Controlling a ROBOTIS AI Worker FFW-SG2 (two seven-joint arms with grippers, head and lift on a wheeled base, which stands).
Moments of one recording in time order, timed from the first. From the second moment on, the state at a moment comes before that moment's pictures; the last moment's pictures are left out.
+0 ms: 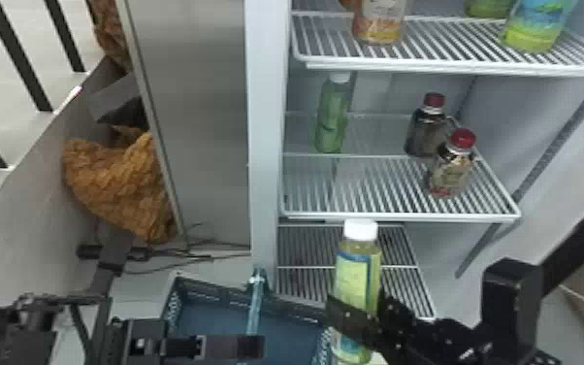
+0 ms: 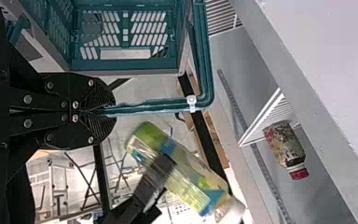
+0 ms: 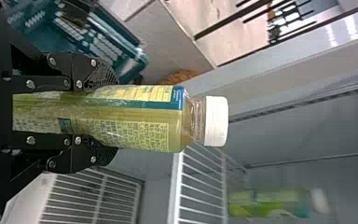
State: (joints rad) left arm 0.09 0.29 0.11 -2.00 1.03 1.57 -0.47; right arm 0.65 -0.13 0.00 -2.63 -0.20 0.95 0.39
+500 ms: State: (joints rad) left arm 0.08 0.29 0.11 -2.00 1.02 1.57 -0.47; right arm 0.57 -0.17 0.05 -2.56 -0.26 1.19 0.45
